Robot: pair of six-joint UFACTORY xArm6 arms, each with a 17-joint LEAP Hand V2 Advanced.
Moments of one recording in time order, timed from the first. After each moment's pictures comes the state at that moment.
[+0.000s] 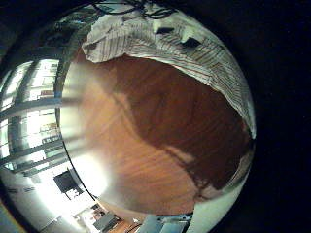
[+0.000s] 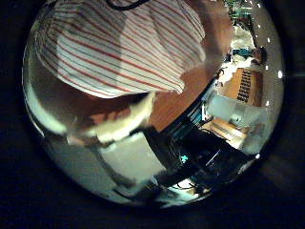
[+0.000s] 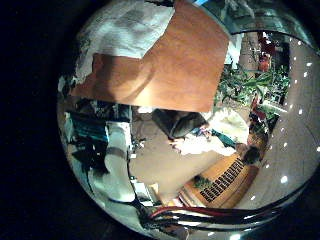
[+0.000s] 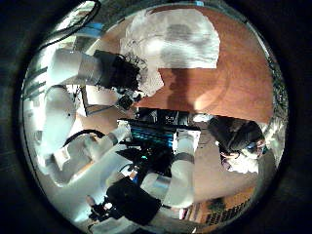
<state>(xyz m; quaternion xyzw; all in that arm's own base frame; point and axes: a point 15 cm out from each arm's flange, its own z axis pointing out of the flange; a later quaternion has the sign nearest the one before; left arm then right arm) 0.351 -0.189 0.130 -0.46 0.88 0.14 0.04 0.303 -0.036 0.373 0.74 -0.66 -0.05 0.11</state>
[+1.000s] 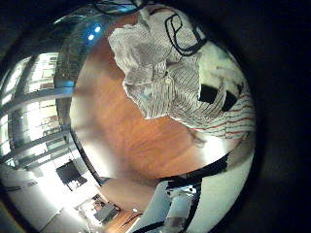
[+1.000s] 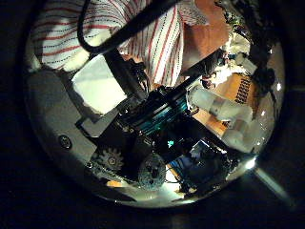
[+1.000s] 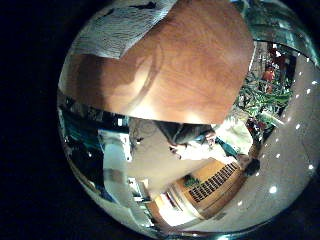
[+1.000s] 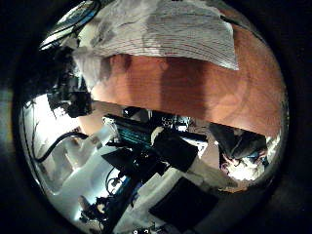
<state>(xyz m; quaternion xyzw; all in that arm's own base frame) 0.335 -0.170 0.223 -0.48 0.86 0.17 -0.02 0.312 0.008 0.212 0.77 -0.62 -0.08 0.16</state>
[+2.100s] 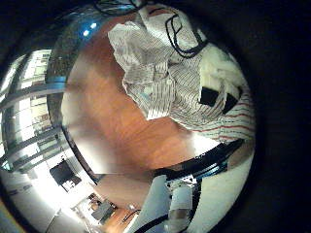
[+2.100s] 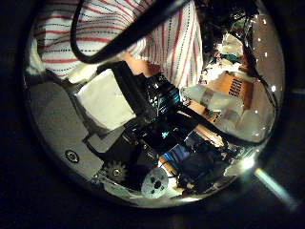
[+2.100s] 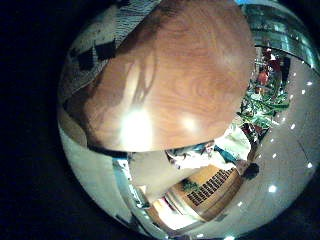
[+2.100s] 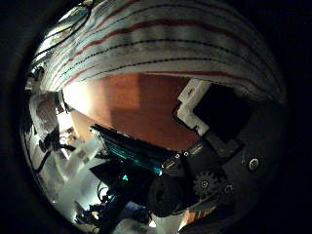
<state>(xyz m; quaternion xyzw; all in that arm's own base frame) 0.321 -0.136 0.232 -0.48 0.86 0.14 -0.07 0.325 0.002 0.184 0.77 -0.60 -0.08 0.19</state>
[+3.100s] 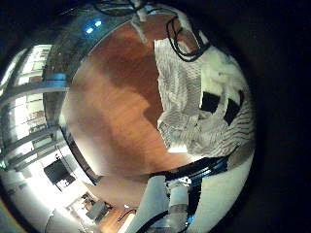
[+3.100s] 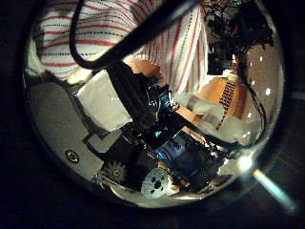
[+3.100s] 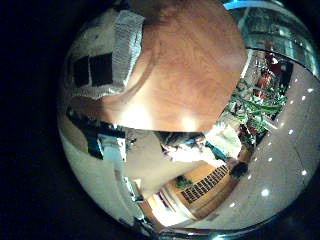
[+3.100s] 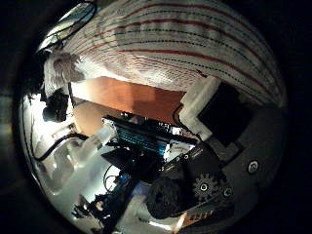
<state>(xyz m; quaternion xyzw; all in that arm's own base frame) 0.419 -0.144 0.238 -0.51 0.84 0.15 -0.11 0.393 0.001 0.232 0.77 -0.60 -0.09 0.19</state>
